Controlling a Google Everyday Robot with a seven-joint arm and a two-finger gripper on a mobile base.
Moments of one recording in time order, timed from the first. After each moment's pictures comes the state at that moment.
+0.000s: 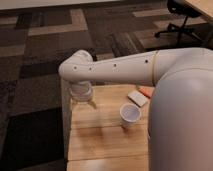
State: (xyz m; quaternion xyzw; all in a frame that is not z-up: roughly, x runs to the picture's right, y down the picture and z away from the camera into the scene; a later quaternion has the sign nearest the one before) arm -0.108 0.100 0.703 -0.26 0.23 0.64 0.68
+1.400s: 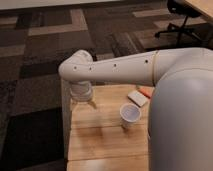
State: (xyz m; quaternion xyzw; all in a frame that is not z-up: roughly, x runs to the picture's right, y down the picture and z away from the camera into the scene) arm -0.106 0.093 0.706 -0.26 0.23 0.64 0.69
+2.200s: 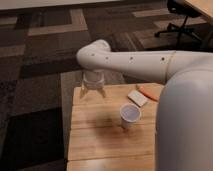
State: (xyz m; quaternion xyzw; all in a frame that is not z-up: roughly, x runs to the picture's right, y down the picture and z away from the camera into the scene) arm -0.029 0.023 0.737 -0.27 0.19 0.66 0.68
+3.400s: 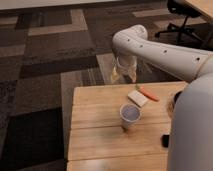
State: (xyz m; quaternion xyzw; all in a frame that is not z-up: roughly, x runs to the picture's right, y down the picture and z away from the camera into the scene) arm 0.090 -0.035 0.750 -0.21 0.19 0.65 0.70
